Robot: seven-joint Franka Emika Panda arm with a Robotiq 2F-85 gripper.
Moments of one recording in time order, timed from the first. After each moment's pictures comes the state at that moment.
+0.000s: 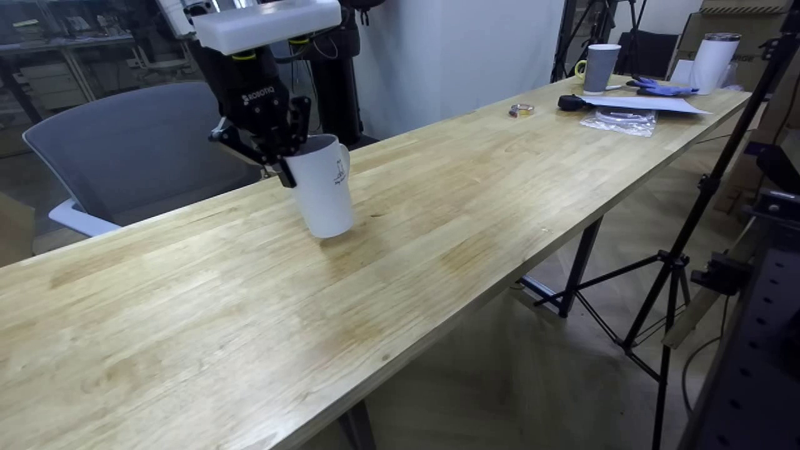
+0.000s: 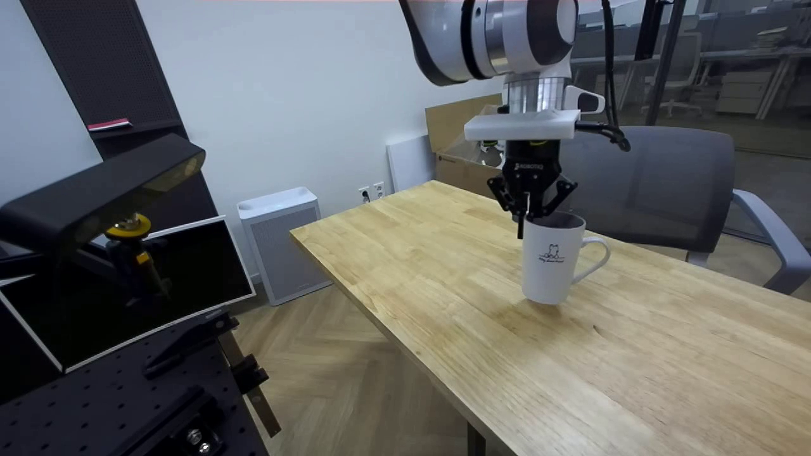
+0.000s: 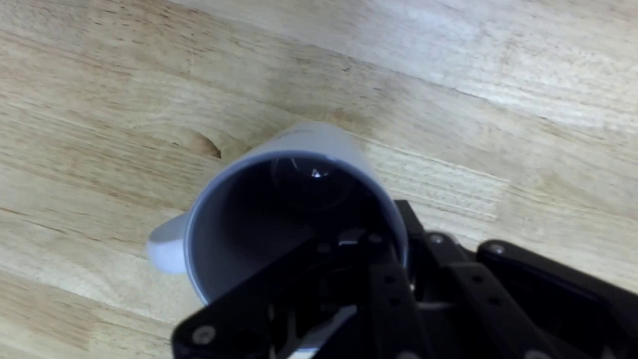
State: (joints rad) arm 0.15 0.65 -0.01 -1.82 -0.12 2.33 0.01
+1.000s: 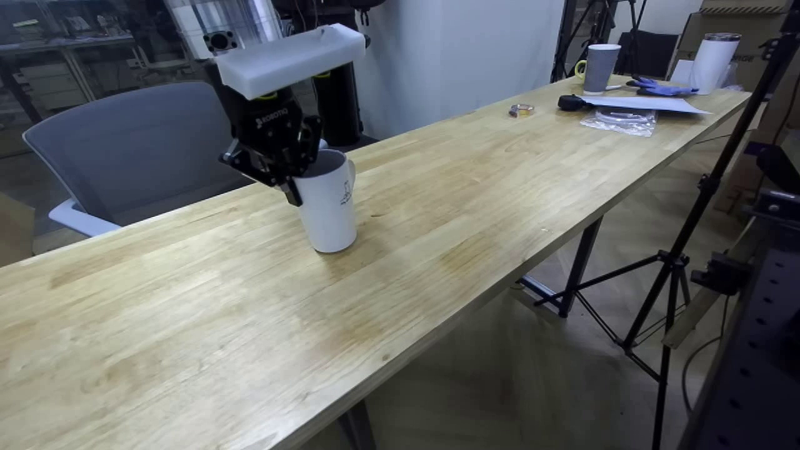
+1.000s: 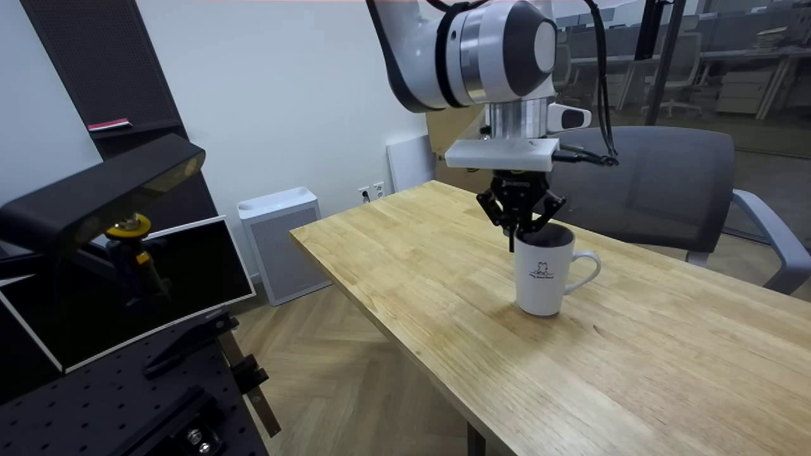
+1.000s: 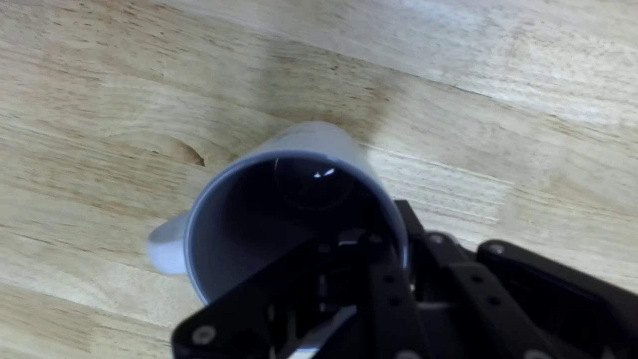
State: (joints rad) arm 0.16 0.60 -0.03 -2.01 -0.14 2.59 0.08
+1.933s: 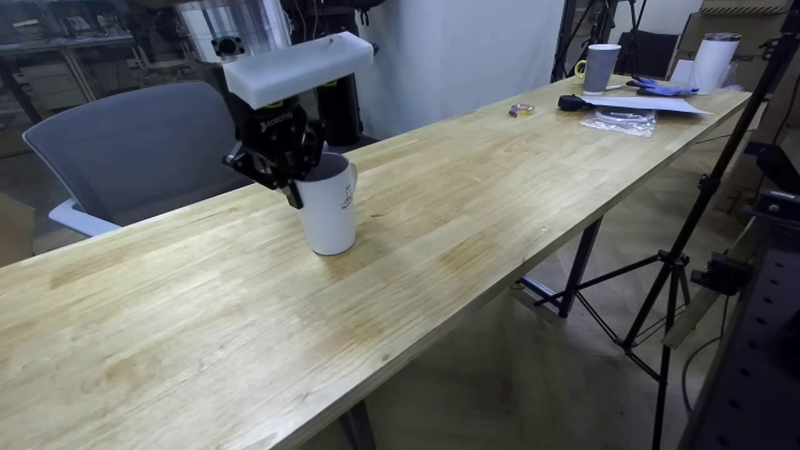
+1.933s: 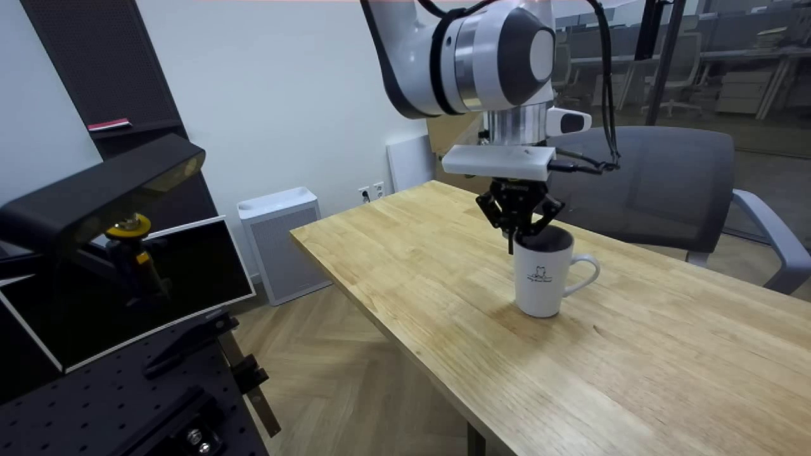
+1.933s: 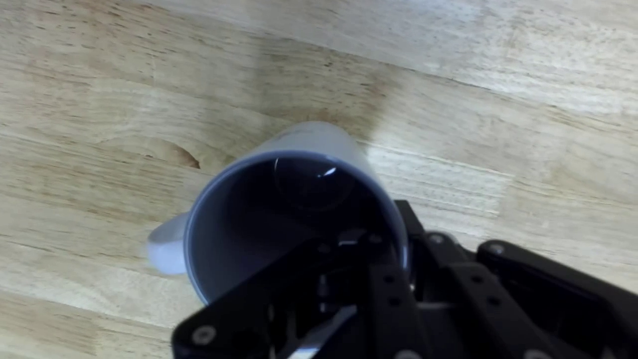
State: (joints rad) arm 0.16 0.59 -0.03 -2.05 -0.12 2.66 0.09
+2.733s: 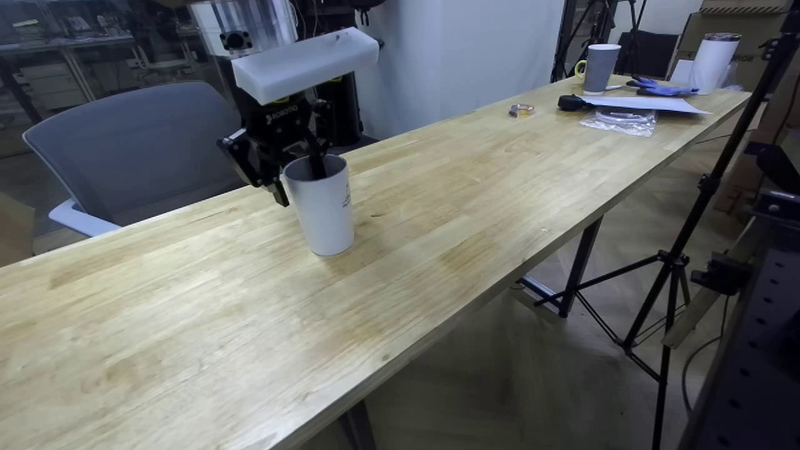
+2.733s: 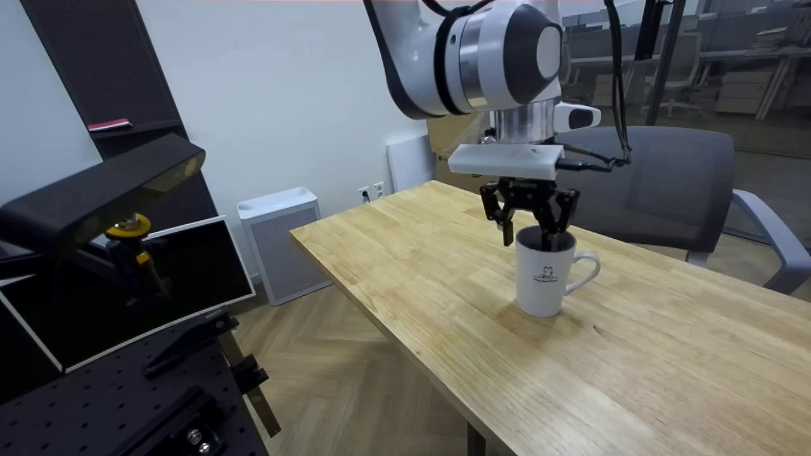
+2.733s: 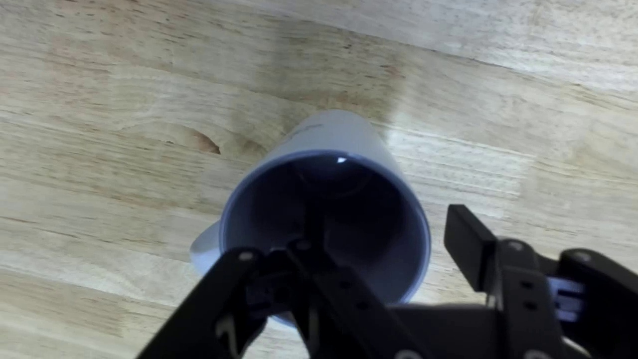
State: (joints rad) arm 0.17 0.58 -0.06 -2.06 -0.12 2.70 0.10
